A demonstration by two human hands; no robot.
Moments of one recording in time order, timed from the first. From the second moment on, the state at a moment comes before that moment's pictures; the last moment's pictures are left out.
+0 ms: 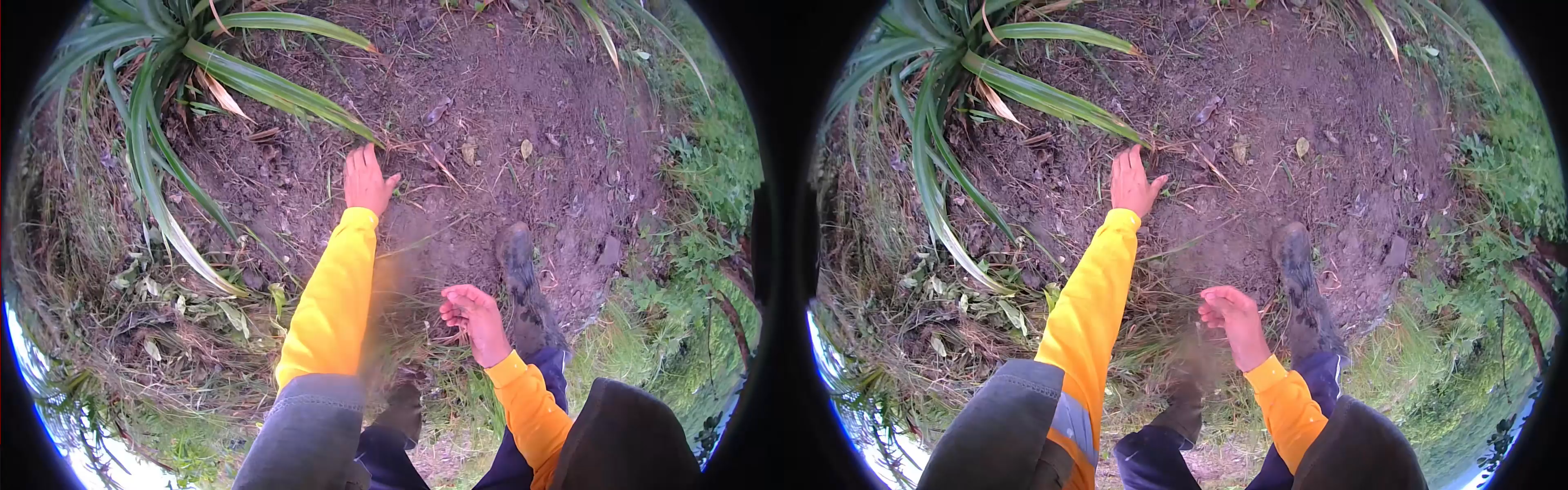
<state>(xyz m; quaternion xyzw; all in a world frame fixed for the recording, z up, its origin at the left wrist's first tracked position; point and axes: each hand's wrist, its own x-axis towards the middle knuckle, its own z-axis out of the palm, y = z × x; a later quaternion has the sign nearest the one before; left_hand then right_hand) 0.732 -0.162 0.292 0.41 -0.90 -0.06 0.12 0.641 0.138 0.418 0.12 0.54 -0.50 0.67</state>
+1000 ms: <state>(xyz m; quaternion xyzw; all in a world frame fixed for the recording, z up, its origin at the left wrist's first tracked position) 0.592 -0.008 0.364 0.32 -0.89 -0.23 -0.24 0.355 0.236 0.402 0.28 0.53 -0.55 0.58</state>
